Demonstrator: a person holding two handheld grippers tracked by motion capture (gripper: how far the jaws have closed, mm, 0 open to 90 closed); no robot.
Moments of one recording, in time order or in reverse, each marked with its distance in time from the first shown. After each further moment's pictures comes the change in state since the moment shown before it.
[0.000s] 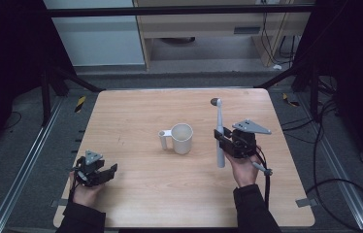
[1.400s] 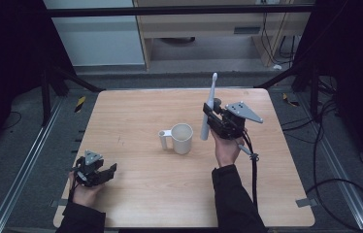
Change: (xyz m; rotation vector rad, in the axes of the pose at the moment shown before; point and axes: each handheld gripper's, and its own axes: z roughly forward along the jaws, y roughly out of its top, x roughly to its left) left arm 0.001 -0.001 0.000 -0.010 0.013 0.003; right arm 0.018 0.042 0.031 -0.280 -0.003 0.064
